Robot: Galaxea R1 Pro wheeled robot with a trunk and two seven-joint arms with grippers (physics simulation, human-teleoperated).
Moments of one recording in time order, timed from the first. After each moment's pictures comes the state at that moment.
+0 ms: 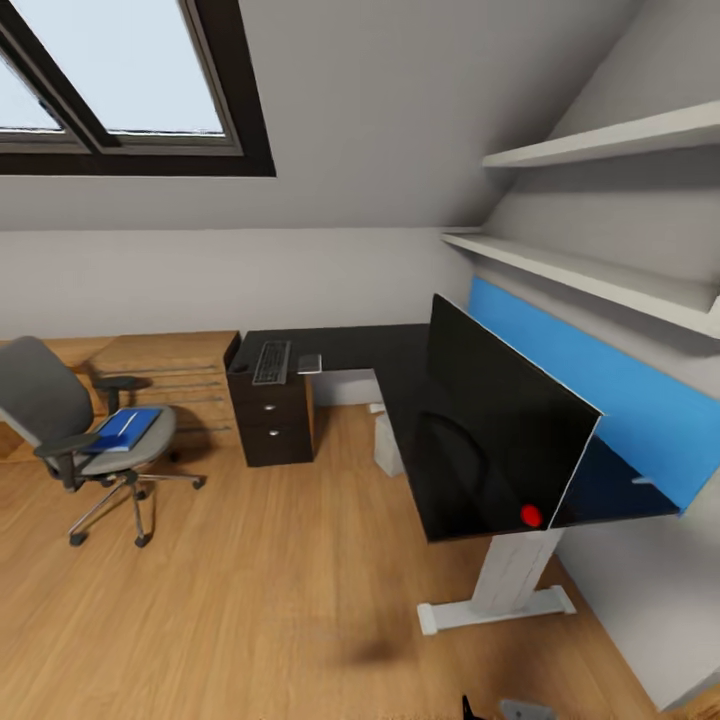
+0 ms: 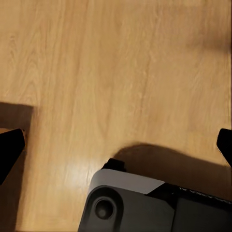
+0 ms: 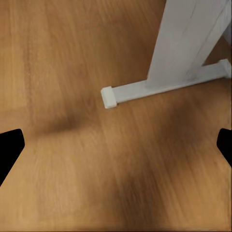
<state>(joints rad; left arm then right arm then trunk) -0.12 0.01 -0.66 -0.58 0.71 -0.10 0.57 -0.38 0.03 -0.03 0.02 -0.07 -0.63 -0.07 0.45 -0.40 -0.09</state>
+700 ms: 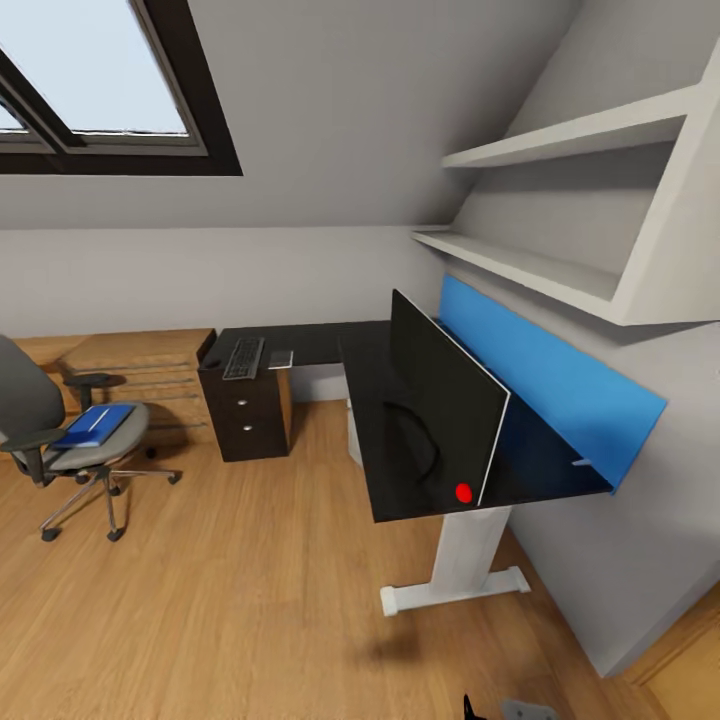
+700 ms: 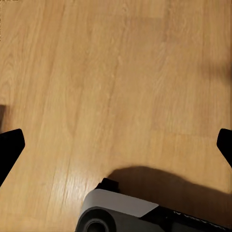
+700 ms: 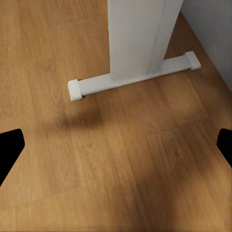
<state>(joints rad) -0.12 0.01 -0.67 -0.58 0.71 -0.20 0.57 -0.38 0.03 -0.03 0.02 -0.07 -0.63 -0.07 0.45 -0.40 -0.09</state>
